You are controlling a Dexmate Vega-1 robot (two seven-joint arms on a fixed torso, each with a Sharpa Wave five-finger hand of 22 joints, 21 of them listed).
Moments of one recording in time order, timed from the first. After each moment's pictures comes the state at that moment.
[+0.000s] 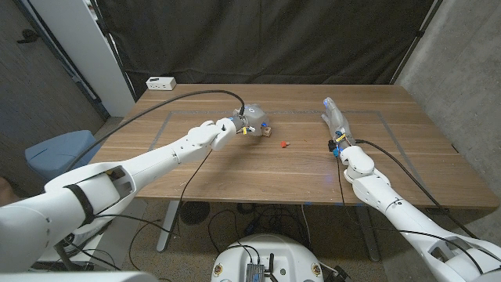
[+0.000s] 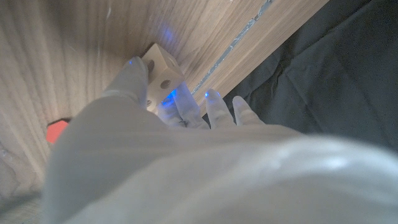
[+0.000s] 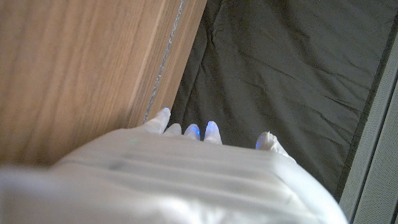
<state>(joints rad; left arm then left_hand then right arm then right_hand) 0.33 0.55 1.07 -1.30 0.96 0.01 0.10 0.97 -0.08 0.41 -0.16 0.20 0.70 -0.14 0.44 0.28 0.68 -0.22 0.57 0.49 0.39 -0.05 0.22 0.19 0.15 0.11 0.20 0.17 -0.85 -0.46 -0.41 -1.29 0.50 0.33 -0.17 0.18 0.11 0.25 0.02 0.25 0.11 -0.13 0.19 0.18 -0.03 -0.08 0.18 0.18 -0.12 -0.02 0.19 0.19 0.07 0.01 0.19 0.16</state>
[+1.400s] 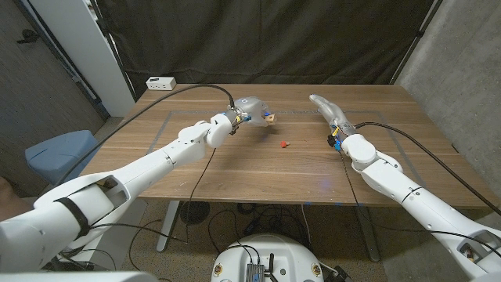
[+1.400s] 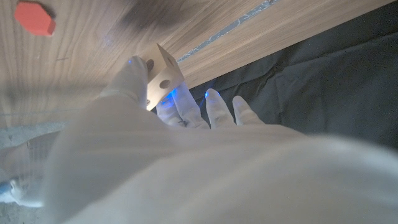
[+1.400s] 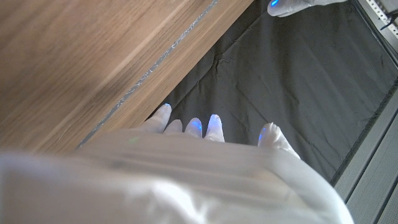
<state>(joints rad) 0.43 0.56 0.89 -1.40 0.65 -0.03 0.13 0.96 -0.07 0.38 -0.14 0.20 0.71 -0.15 0.44 0.27 0.68 -0.22 0.56 0.50 0.39 -0.05 0.22 0.20 0.14 0.12 0.19 0.17 -0.84 -0.64 -0.48 -1.56 0.24 0.06 -0.25 0.29 0.09 0.28 -0.07 0.22 0.20 -0.11 0.21 0.18 0.03 -0.07 0.20 0.18 -0.08 -0.02 0.20 0.18 0.13 0.02 0.20 0.16</state>
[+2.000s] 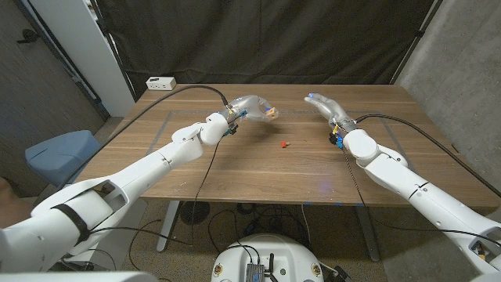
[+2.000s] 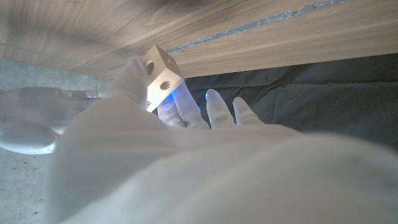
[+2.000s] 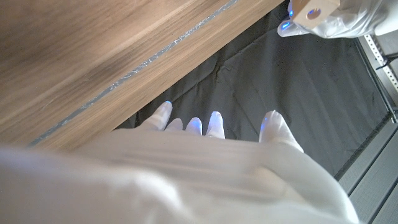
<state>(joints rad) 0.48 0.55 0.80 -1.39 0.42 -0.10 0.11 0.95 -0.06 0.37 -0.13 0.20 0.68 -0.15 0.44 0.27 0.65 -0.22 0.55 0.51 0.38 -0.04 0.22 0.20 0.12 0.12 0.18 0.17 -0.83 -0.71 -0.50 -1.66 0.14 -0.07 -0.24 0.37 0.06 0.31 -0.15 0.22 0.23 -0.11 0.21 0.18 0.04 -0.06 0.20 0.18 -0.06 -0.02 0.20 0.18 0.14 0.03 0.20 0.16</state>
